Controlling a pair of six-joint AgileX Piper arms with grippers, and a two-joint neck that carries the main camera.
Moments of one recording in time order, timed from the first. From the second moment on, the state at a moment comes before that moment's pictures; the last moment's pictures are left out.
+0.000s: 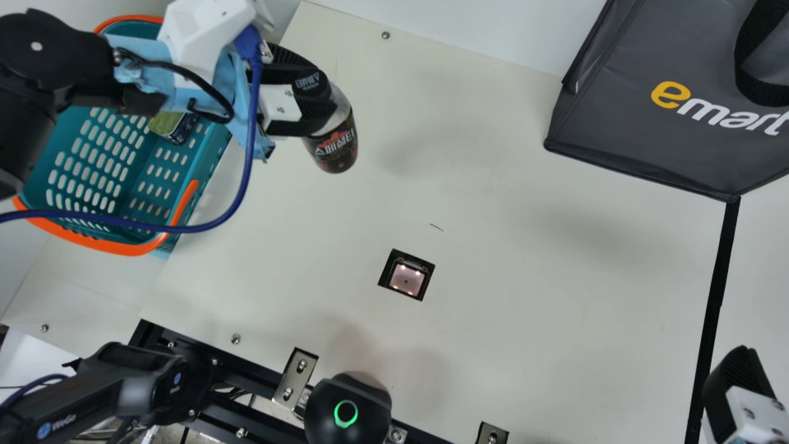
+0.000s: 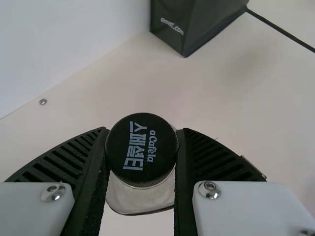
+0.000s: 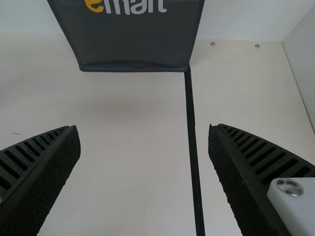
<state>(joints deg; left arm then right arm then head) 6.4 77.5 -67.8 -49.0 60.6 67.5 0.6 42.6 -69.7 -0.9 69.3 -2.3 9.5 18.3</state>
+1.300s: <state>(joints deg) -3.3 82.0 -62.8 -54.6 61.1 82.1 0.6 42.6 -69.7 -0.9 69.3 -2.3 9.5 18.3</state>
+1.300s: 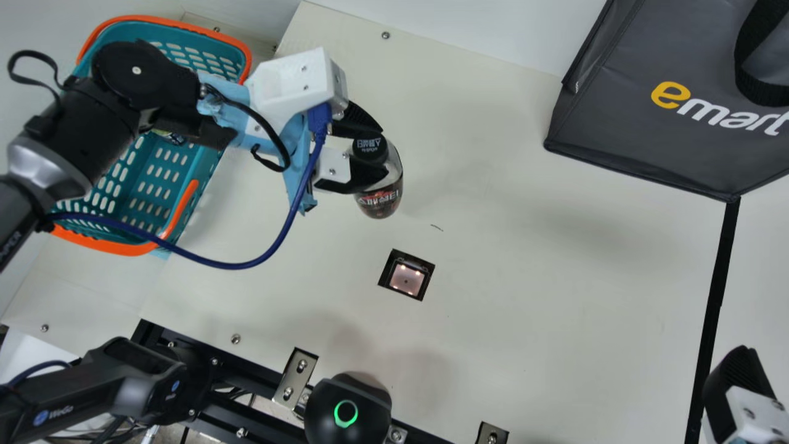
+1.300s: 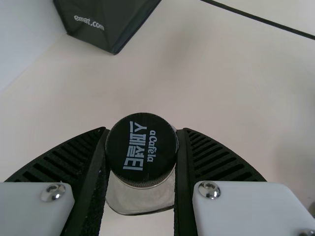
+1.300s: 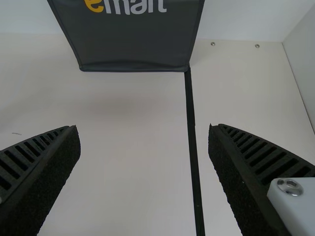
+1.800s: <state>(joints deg) -4.2 81.8 -57.8 -57.0 62.4 89.7 0.6 42.6 -69.7 -0.9 69.4 -2.3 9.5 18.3</state>
